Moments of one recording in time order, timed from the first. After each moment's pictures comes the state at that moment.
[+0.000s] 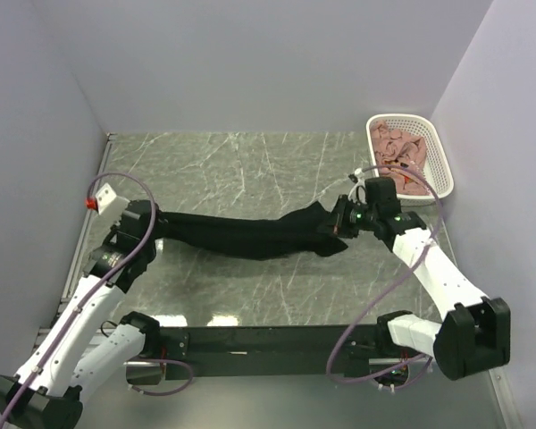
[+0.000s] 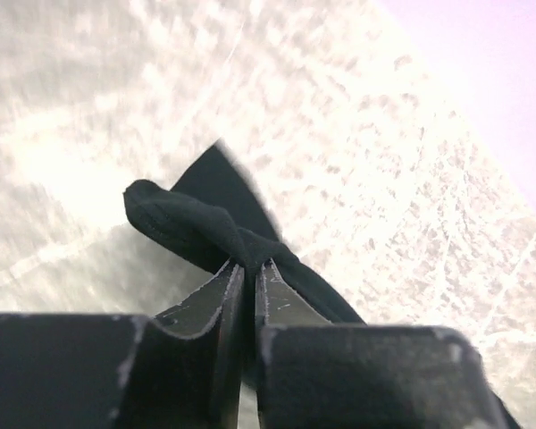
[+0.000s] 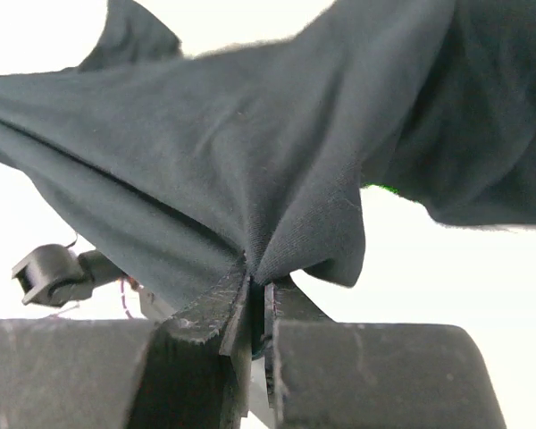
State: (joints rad) left arm -0.36 0.78 0.78 -0.61 -0.64 -0.99; right arm 0.22 1.17 0.82 -0.45 -0.52 0.53
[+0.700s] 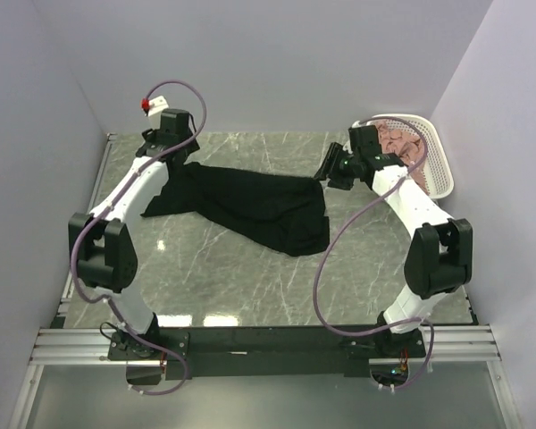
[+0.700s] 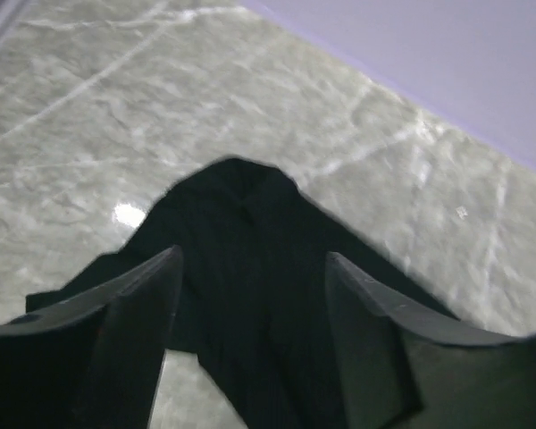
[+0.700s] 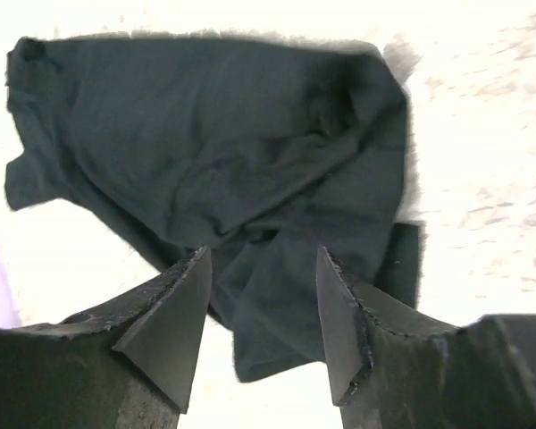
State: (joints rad) left arm -0.24 1.75 1.53 -0.38 -0.51 -0.54; right arm 0.21 1.67 1.40 -0.54 -0.21 0.56
